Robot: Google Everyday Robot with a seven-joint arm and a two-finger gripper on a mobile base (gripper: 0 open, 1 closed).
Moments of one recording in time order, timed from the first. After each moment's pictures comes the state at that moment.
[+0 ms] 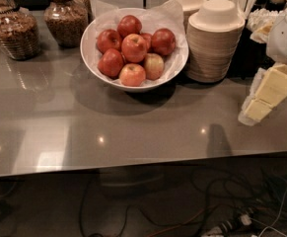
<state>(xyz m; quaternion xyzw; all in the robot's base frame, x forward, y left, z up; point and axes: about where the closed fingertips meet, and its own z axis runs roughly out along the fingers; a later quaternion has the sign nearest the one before) 0.462 -0.203 0.973 -0.57 0.79 -0.02 0.23</state>
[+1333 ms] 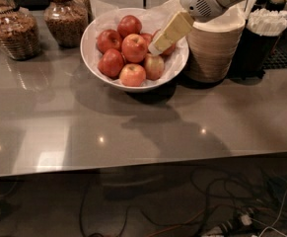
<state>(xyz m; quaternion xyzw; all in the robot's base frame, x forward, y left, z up) 0.635 -0.063 1.011 -0.54 0.71 0.10 0.43</state>
